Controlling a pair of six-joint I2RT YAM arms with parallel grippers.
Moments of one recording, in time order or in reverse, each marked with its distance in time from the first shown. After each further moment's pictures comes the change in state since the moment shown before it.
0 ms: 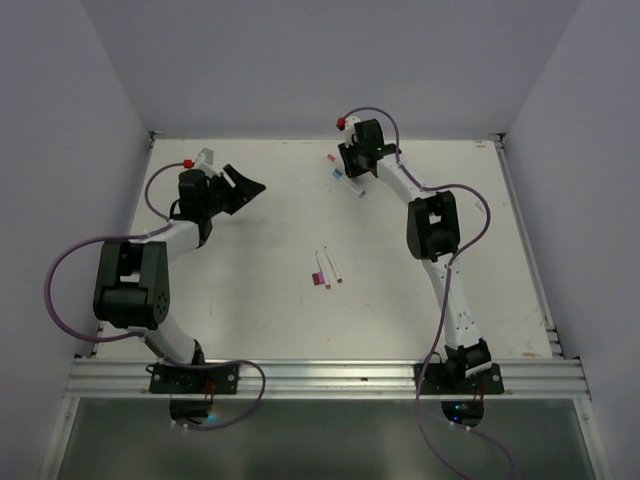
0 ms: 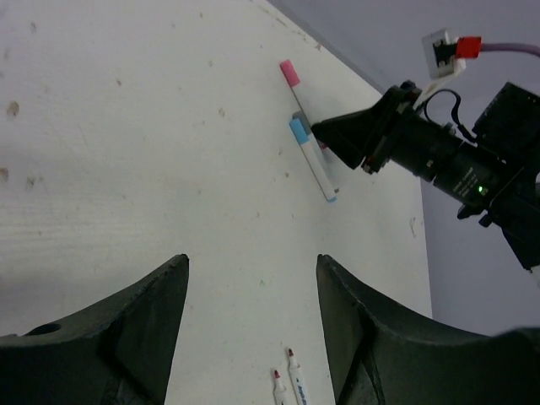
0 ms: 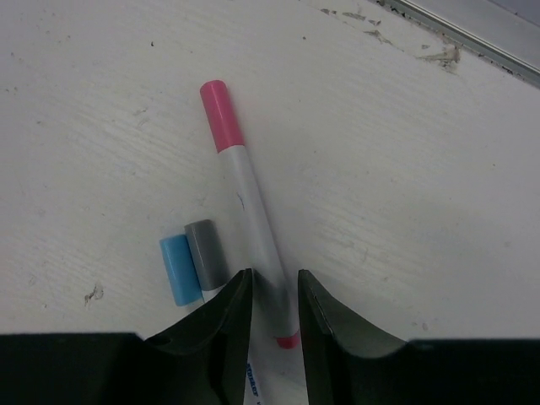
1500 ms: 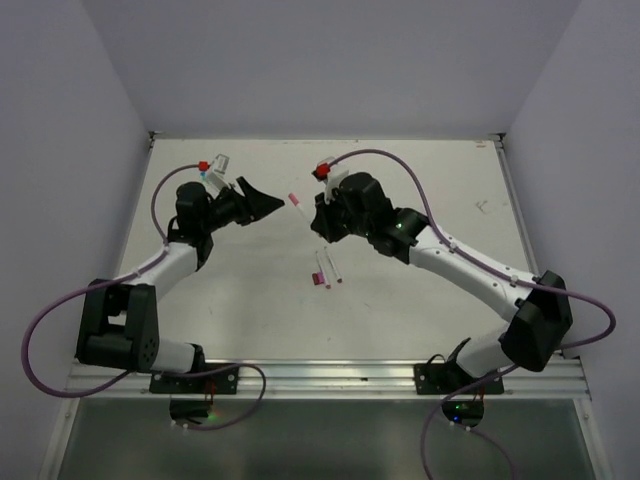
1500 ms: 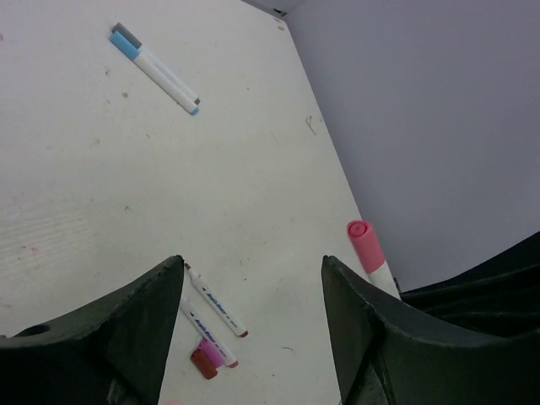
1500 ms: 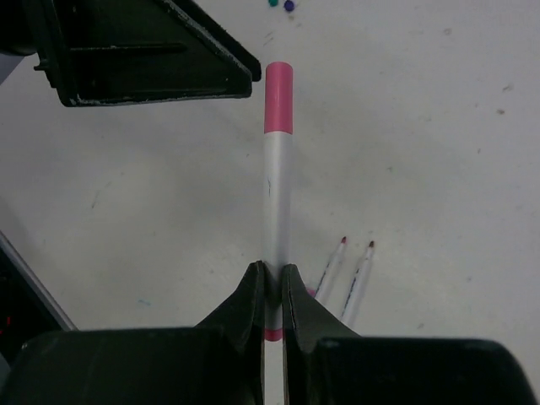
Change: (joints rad) left arm -0.072 -0.227 -0.088 0.016 0.243 0.012; right arm 0.441 -1.143 -1.057 0.144 0.047 0.311
